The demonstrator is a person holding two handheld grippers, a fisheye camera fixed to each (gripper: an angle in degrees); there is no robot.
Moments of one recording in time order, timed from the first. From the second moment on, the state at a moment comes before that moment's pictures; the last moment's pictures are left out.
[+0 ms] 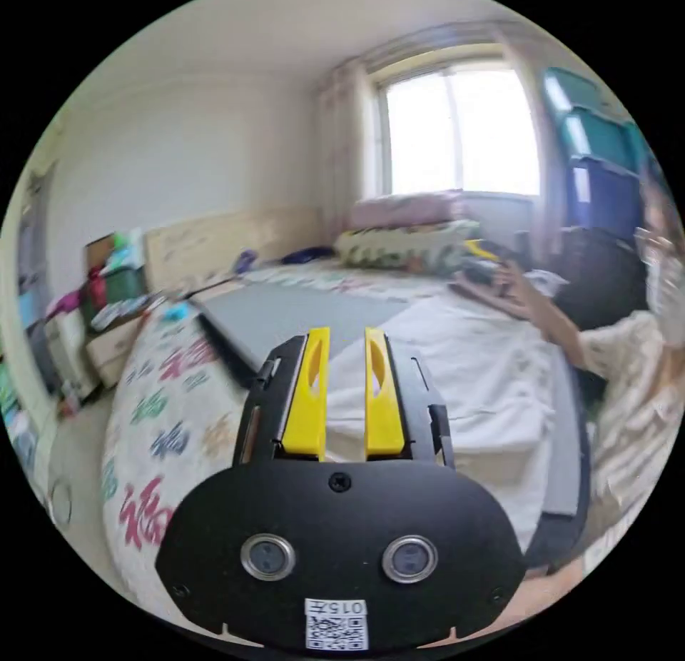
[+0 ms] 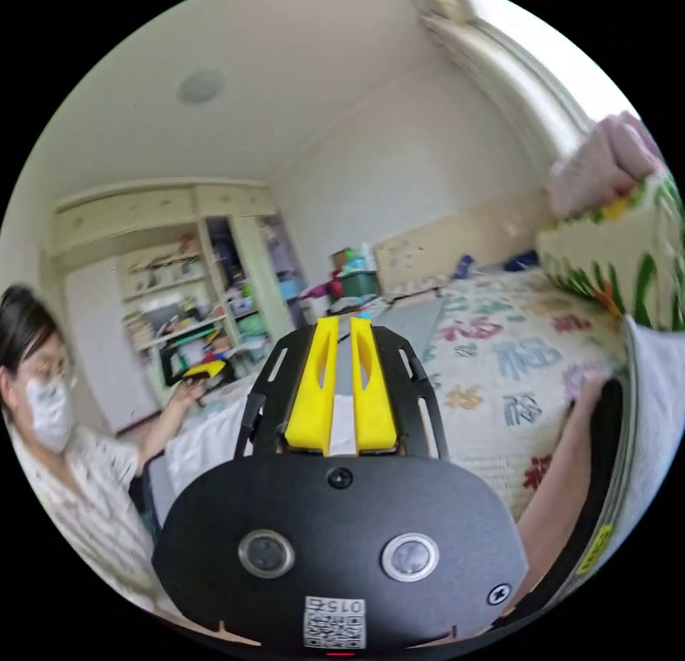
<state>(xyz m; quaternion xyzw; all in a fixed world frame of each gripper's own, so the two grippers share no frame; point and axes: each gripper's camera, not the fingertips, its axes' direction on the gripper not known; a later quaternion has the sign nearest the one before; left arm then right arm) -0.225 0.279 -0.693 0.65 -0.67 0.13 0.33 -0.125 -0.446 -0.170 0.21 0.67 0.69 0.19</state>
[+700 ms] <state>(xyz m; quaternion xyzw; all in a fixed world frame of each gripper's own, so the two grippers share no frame) -0.050 -0.051 -0.598 0.12 -0.68 0.39 0.60 0.114 -0.547 -0.062 -0.02 0.32 0.64 0.70</state>
